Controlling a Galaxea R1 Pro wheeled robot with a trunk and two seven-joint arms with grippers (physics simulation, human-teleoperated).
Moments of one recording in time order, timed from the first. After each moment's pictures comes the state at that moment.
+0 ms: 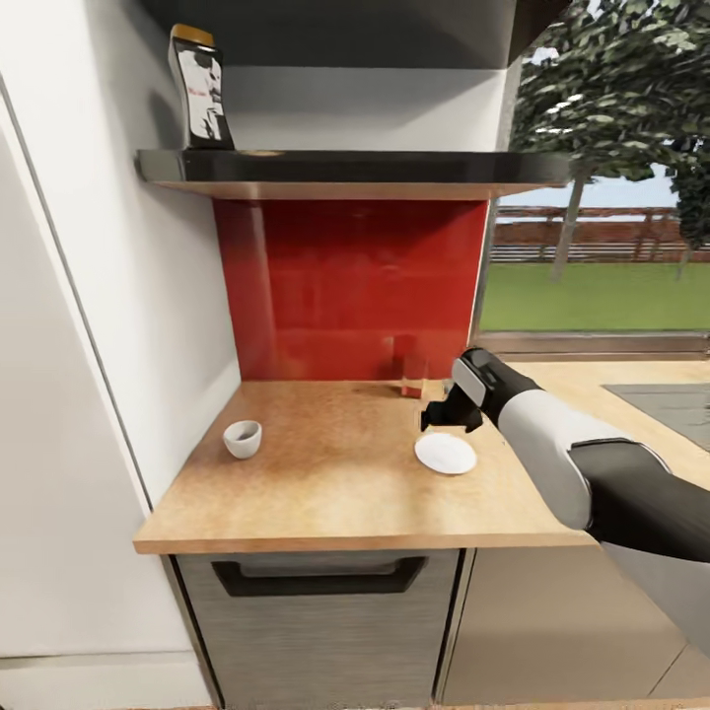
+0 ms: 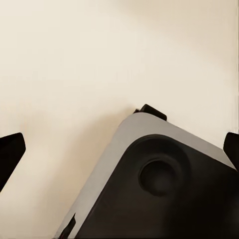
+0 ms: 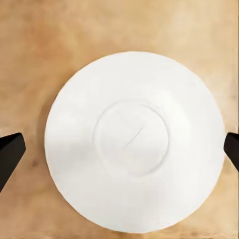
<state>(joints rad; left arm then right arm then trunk) -0.01 0.06 0.08 -0.01 0.46 -0.34 -0.01 -1.42 0.05 0.09 -0.16 -0.21 1.04 -0.12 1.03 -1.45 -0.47</state>
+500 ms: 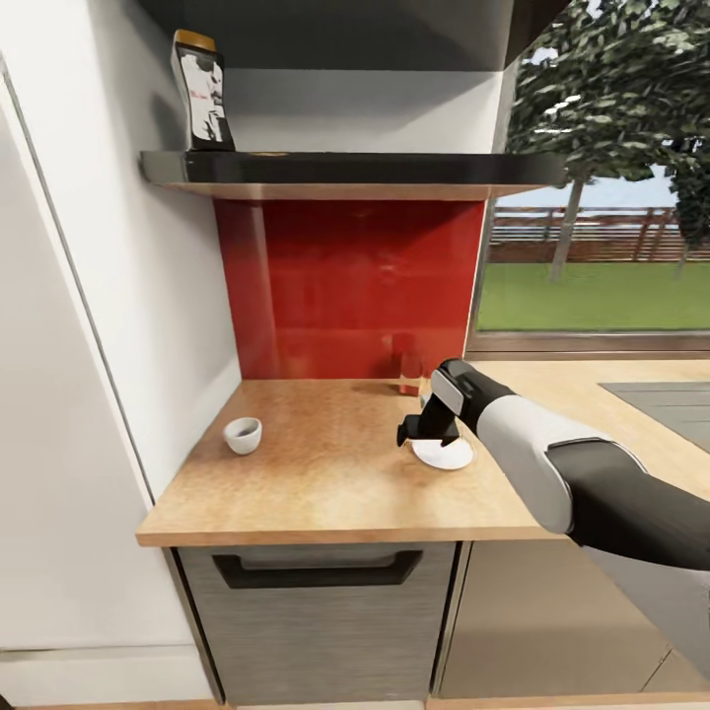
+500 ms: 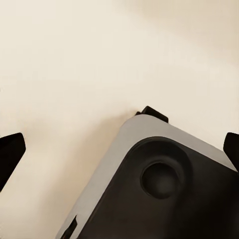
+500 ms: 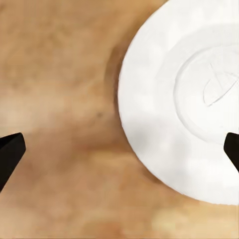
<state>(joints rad) -0.01 0.06 0.08 -0.01 0.46 -0.35 -0.01 -1.42 0.12 0.10 -0.09 -0.20 1.04 -0.06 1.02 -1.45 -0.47</state>
